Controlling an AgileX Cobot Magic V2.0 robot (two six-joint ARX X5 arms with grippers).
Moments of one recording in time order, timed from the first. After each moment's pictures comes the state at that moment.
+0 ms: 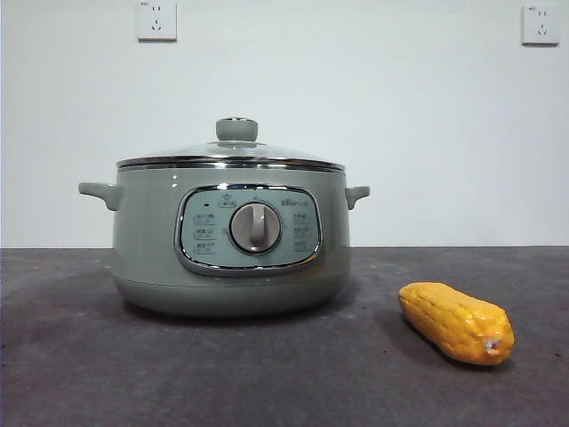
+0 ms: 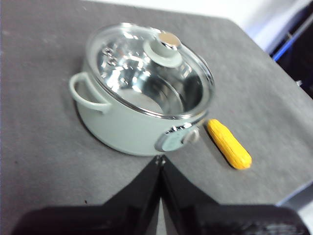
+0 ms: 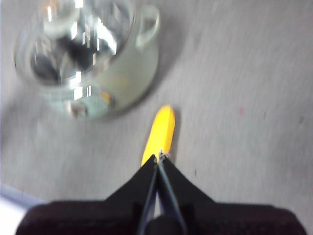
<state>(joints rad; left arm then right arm) 0.07 0.53 0.89 -0.93 0.61 -0.04 0.03 0.78 1.08 -1.09 -0.43 -0.04</state>
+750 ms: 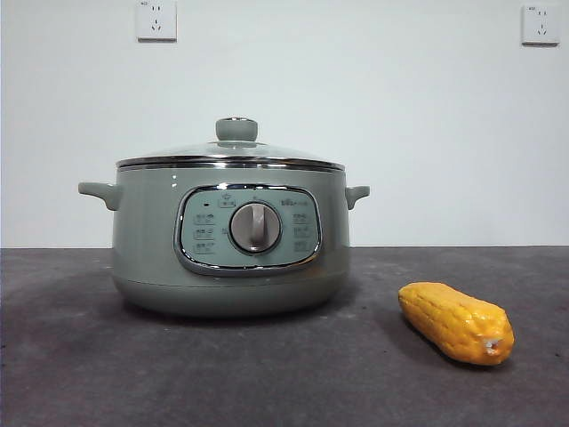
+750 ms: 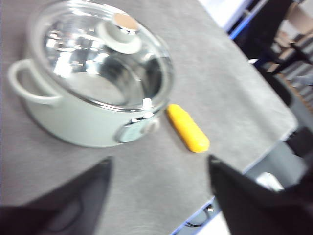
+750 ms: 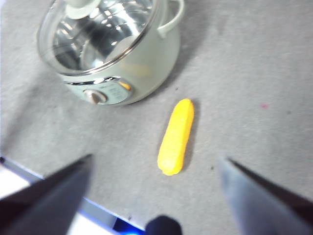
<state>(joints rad) 0.03 0.67 0.98 -0.98 0.75 -0.04 0.03 0.85 1.12 -1.13 -0.52 -0.08</state>
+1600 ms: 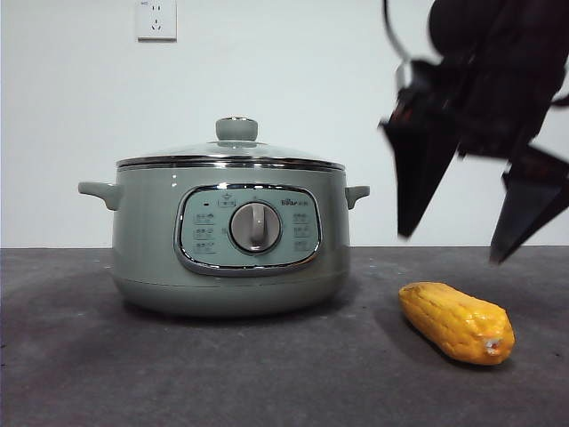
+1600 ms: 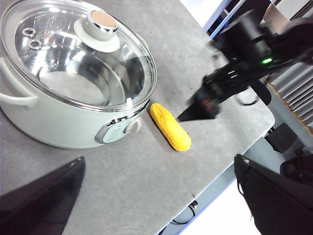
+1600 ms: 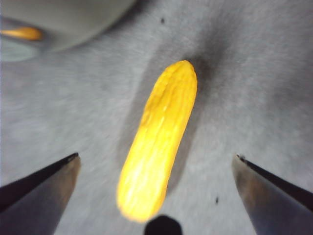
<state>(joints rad) 0.03 0.68 0.98 -0.98 0.81 -0.05 0.42 1.58 1.13 -0.86 -0.21 0.02</state>
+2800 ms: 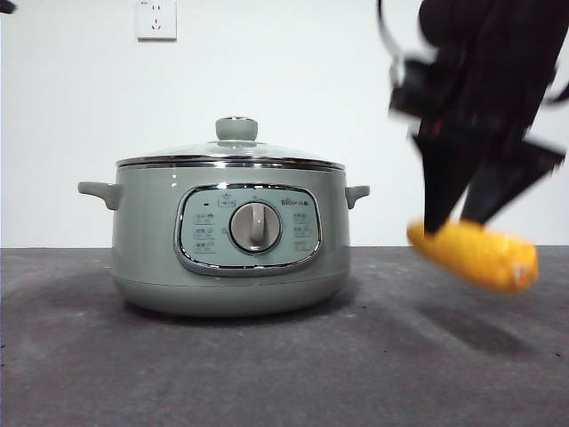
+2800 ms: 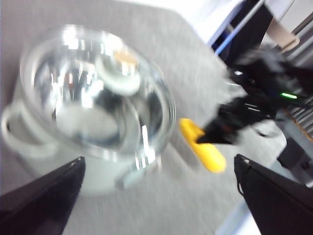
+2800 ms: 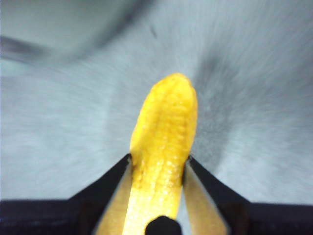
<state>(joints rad) 0.01 0.86 0.98 -0.68 0.80 -0.10 0.44 1.51 1.13 -0.84 -0.16 0.03</state>
